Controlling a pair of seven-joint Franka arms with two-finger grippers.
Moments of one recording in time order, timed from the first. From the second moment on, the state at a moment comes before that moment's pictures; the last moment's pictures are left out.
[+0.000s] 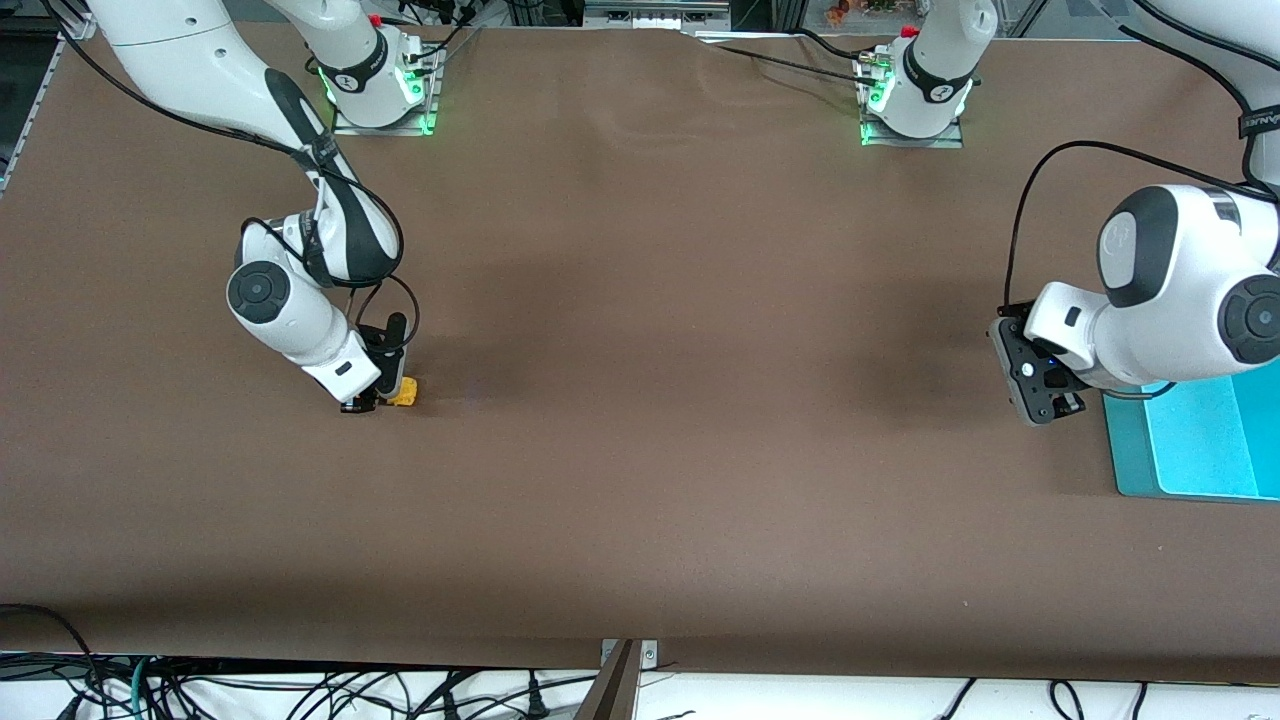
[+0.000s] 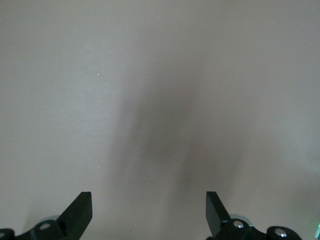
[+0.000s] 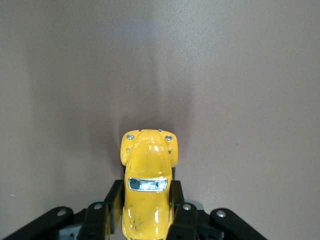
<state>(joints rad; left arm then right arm) -0.07 0.34 0.05 -1.70 -0.07 1.85 1.25 0.12 0.49 0.06 -2.06 -0.09 2.59 -1.31</state>
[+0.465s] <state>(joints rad) -0.07 0.27 0.05 -1.87 -0.07 1.97 1.26 0.10 0.48 0.06 -2.06 -0.09 2.59 -1.34</state>
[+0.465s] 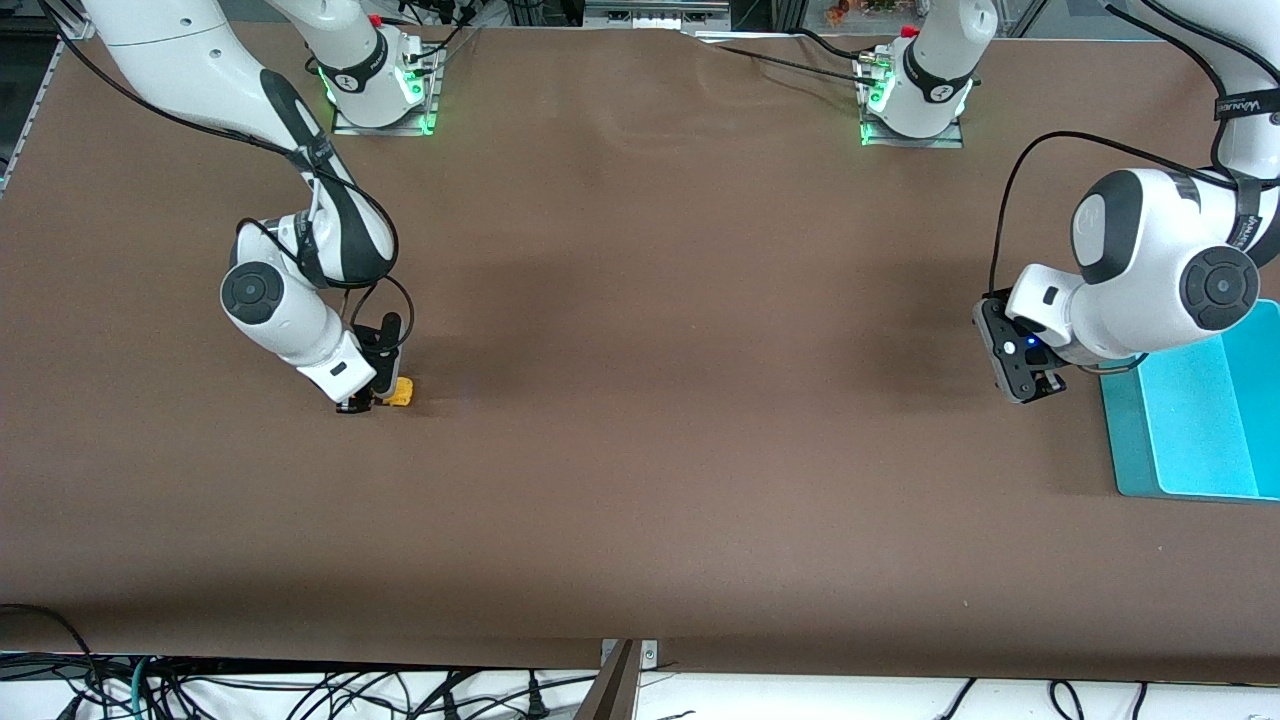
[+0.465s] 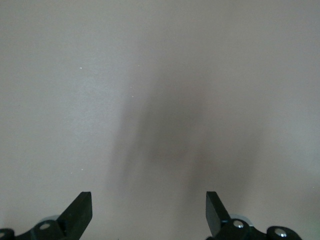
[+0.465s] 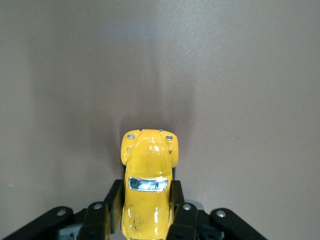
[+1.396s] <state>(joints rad) -0.08 0.27 0.04 -1.89 -0.07 1.99 1.30 -0.01 0.48 0.06 -2.07 -0.09 2.58 -1.44</state>
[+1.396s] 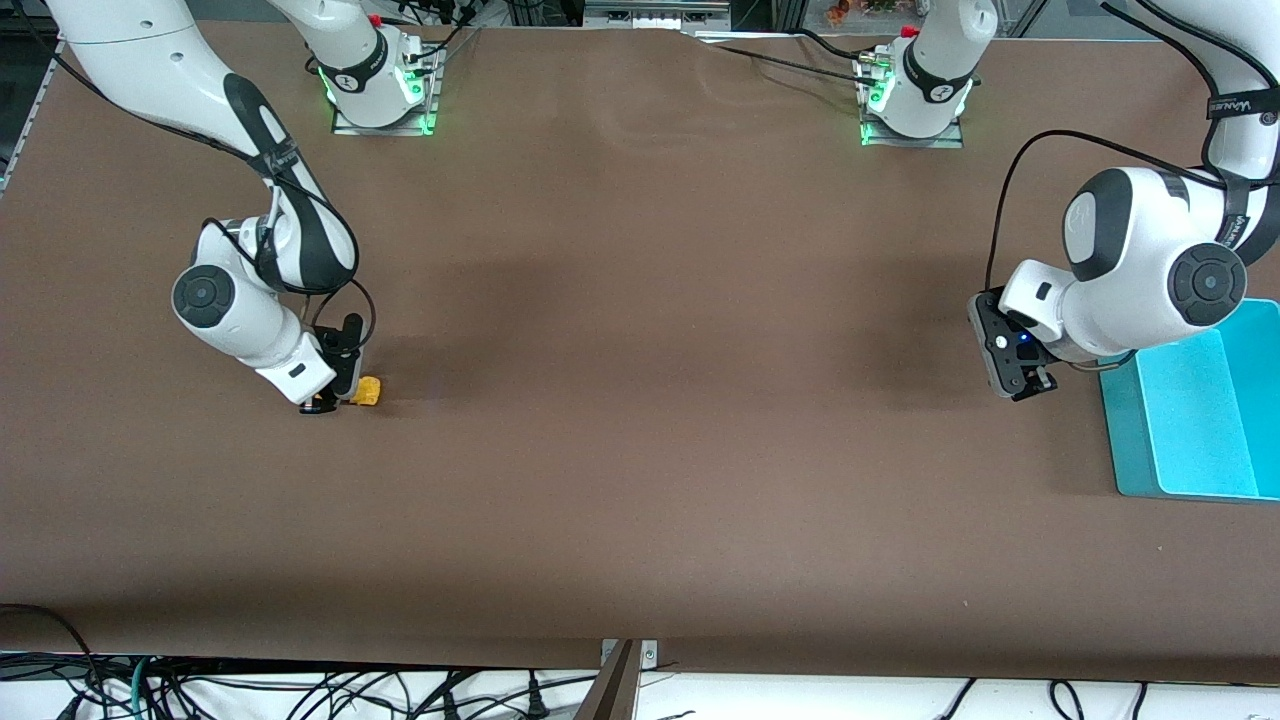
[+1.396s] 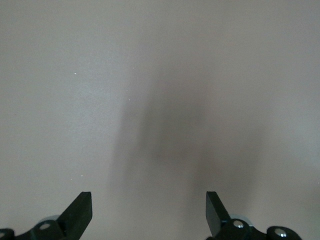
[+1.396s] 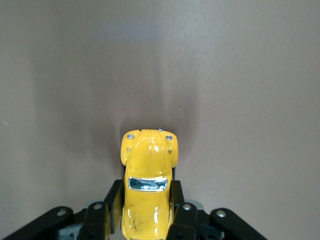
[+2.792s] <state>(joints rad) -0.08 0.26 0.04 -1.92 -0.07 2.02 1.30 -0.30 0.48 0.08 -2.08 -0.08 2.61 -1.81</state>
